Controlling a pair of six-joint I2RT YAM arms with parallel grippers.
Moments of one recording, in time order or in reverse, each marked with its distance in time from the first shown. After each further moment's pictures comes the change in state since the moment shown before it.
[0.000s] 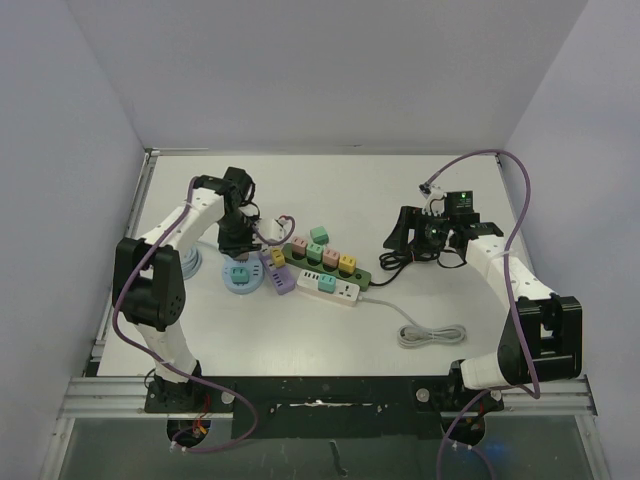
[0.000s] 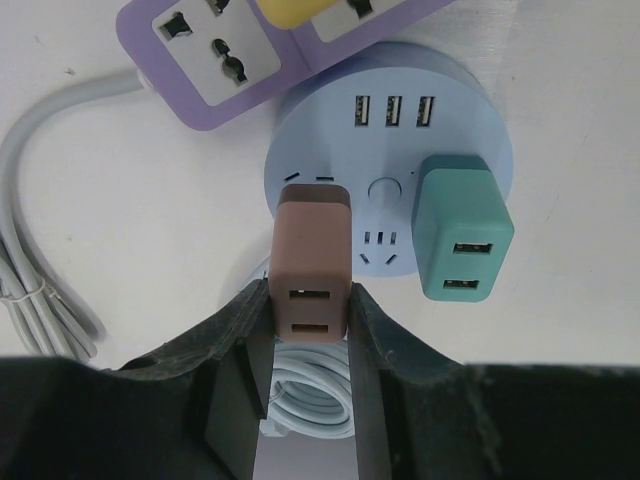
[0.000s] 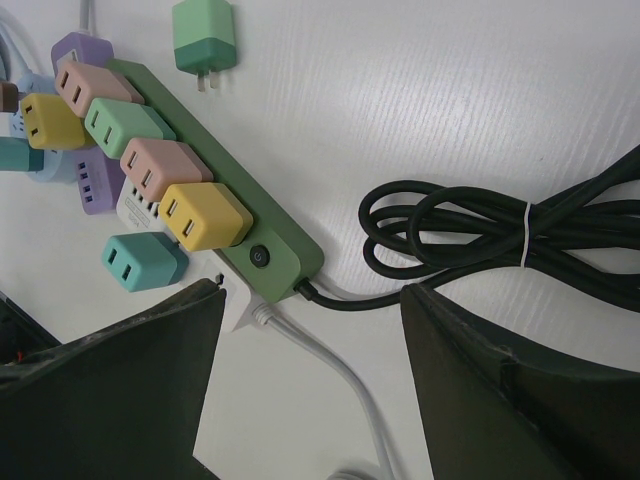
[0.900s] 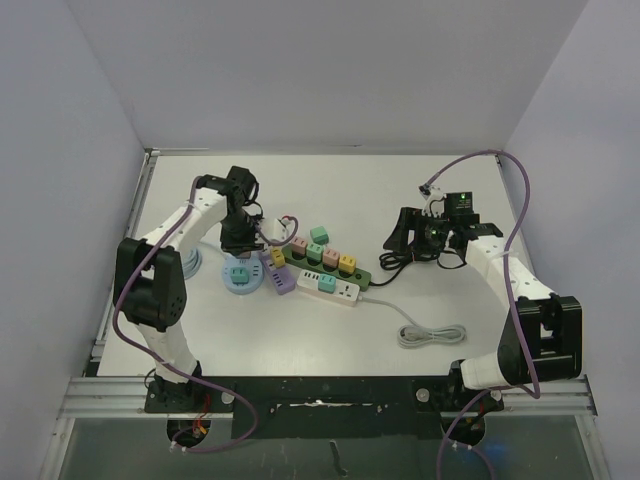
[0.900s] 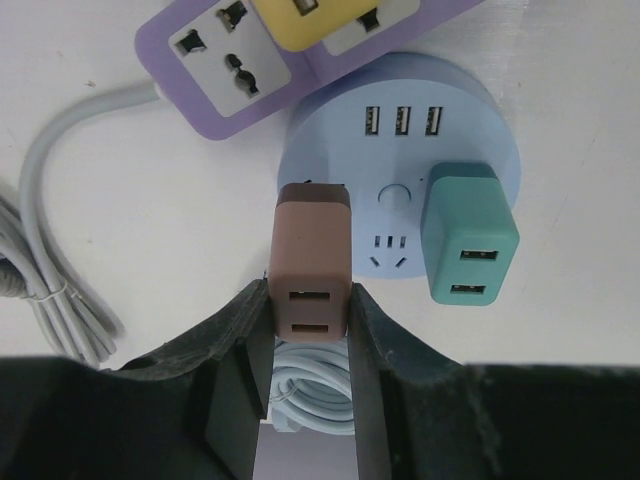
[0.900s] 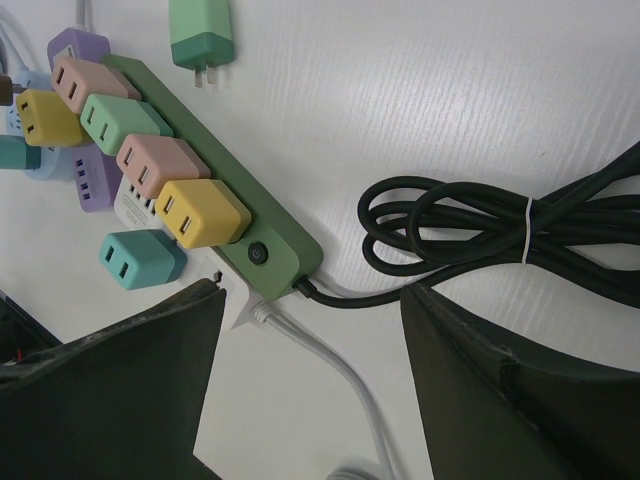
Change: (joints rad) left arm -0.022 0.000 -0.002 0.003 -0.016 0.002; right arm 0.000 0.000 -0.008 0.001 0.000 0.000
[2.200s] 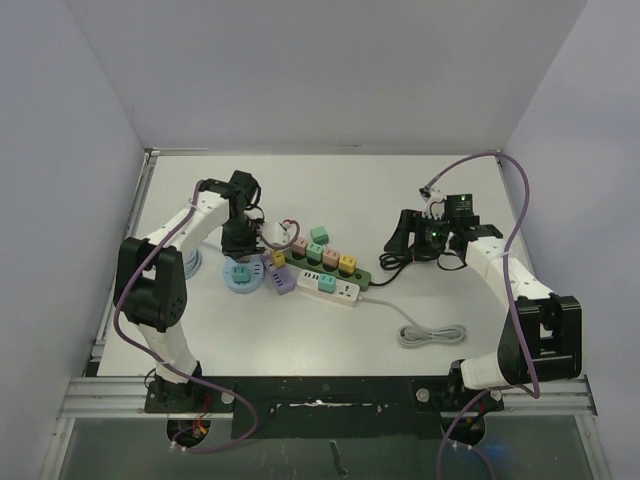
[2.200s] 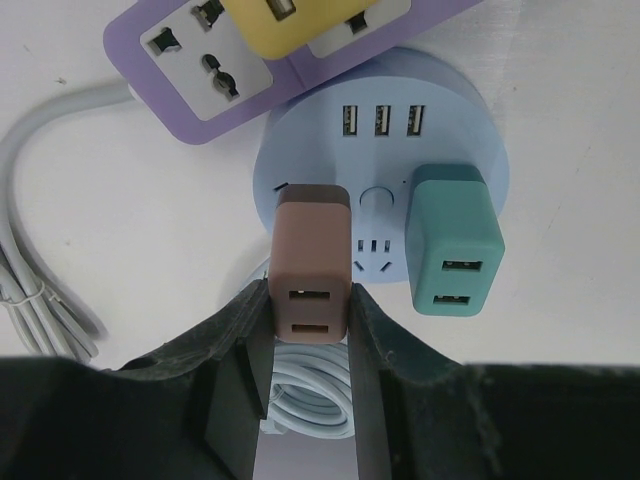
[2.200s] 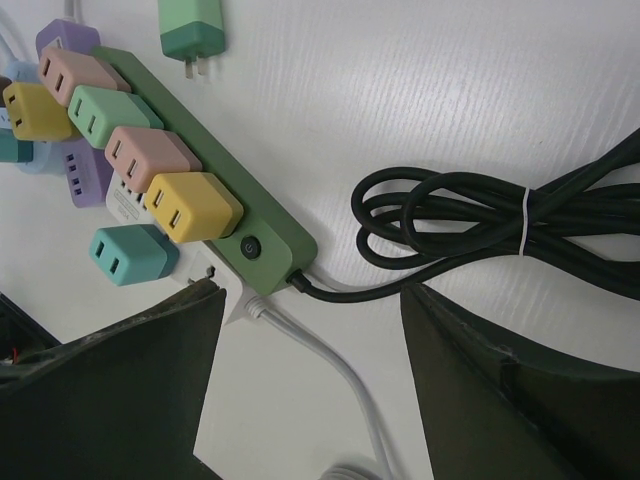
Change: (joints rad) left arm -0.013 0.000 -0.027 0.019 -0.029 -0.027; right arm -0.002 0.000 -0.014 -0.001 0.001 -0.006
